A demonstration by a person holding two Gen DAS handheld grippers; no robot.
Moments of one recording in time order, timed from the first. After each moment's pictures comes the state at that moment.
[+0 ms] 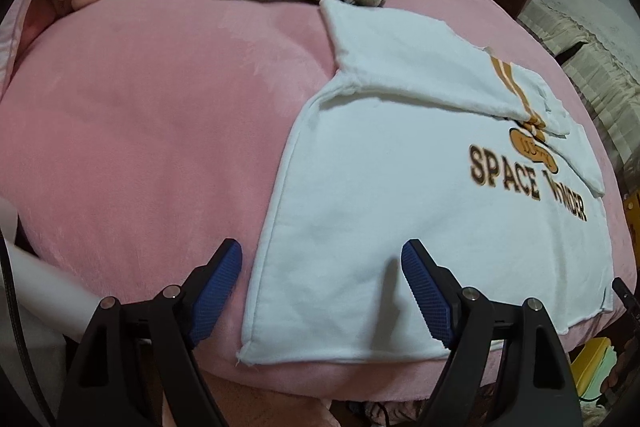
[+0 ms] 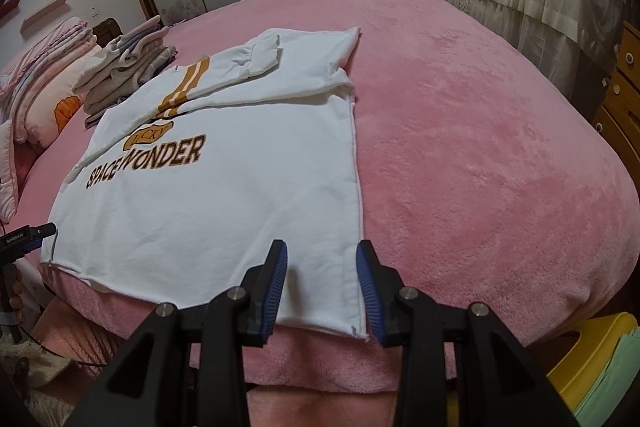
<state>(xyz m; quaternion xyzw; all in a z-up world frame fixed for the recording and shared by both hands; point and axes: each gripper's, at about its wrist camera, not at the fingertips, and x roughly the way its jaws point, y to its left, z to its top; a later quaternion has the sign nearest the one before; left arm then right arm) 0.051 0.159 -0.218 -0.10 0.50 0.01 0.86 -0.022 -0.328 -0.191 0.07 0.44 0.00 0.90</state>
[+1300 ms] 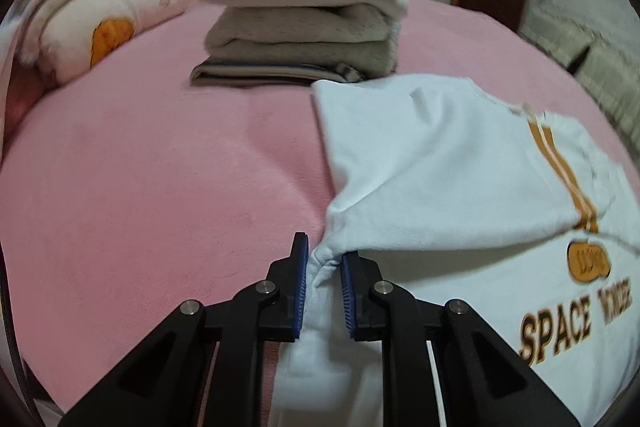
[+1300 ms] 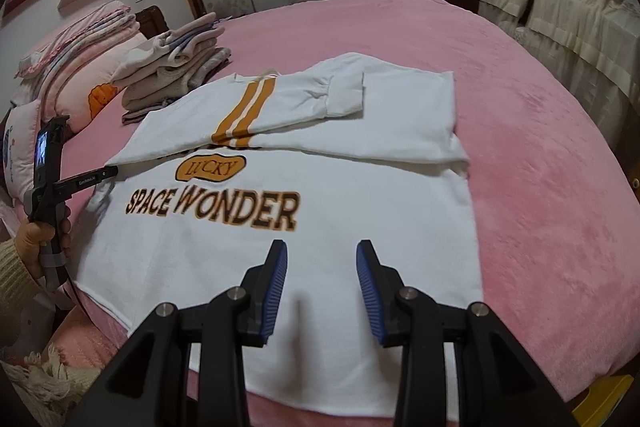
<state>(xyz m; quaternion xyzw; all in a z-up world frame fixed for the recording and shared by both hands) 0.171 0.166 -0.222 -0.07 0.43 0.04 0.90 0.044 -0.259 -0.166 0.04 0.42 0.08 0.90</state>
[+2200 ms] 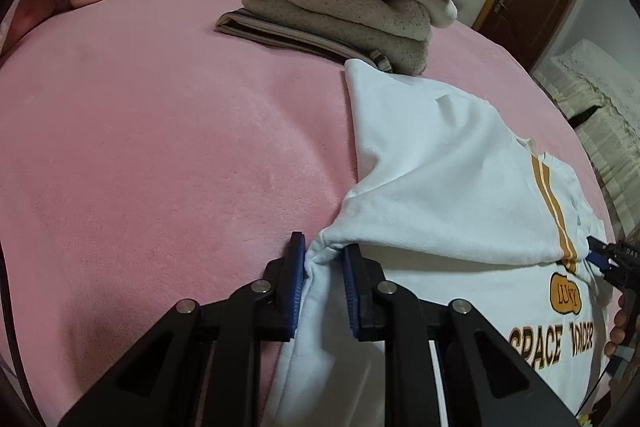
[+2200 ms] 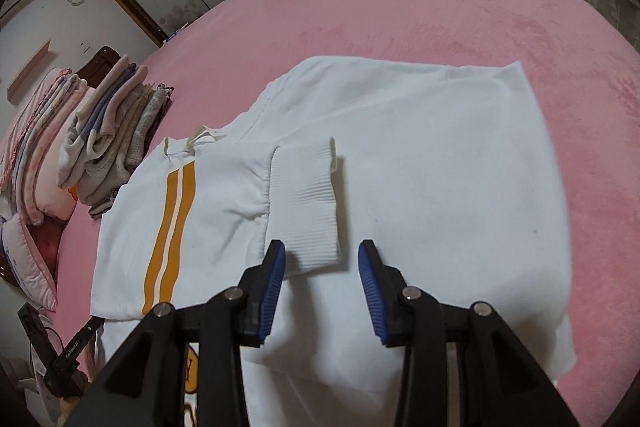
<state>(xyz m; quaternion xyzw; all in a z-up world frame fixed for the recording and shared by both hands) 0.163 0.189 -0.244 -0.18 0.43 0.04 0.88 0.238 -0.287 -0.212 0.19 0.49 0.05 0.85</state>
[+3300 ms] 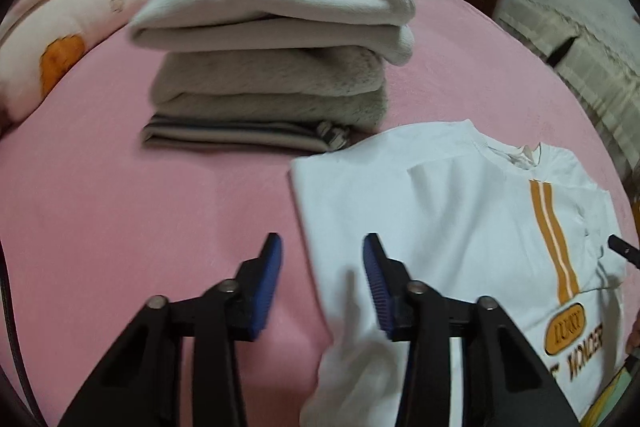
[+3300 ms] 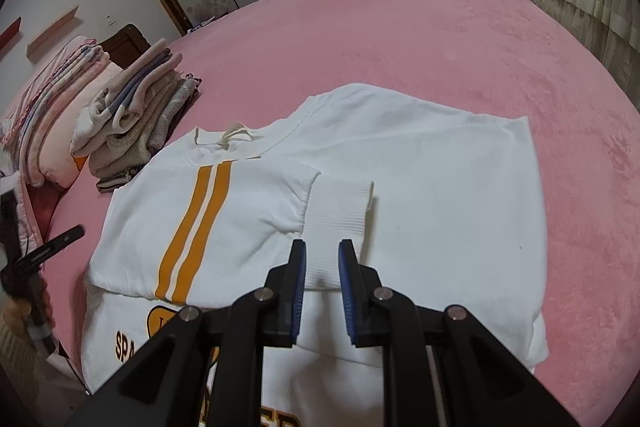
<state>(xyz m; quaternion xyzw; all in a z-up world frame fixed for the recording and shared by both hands) 0.281 0.169 -0.196 -0.03 0.46 -0.03 0.88 0.220 -0.265 -0.177 0.12 0.46 0.08 0.88</state>
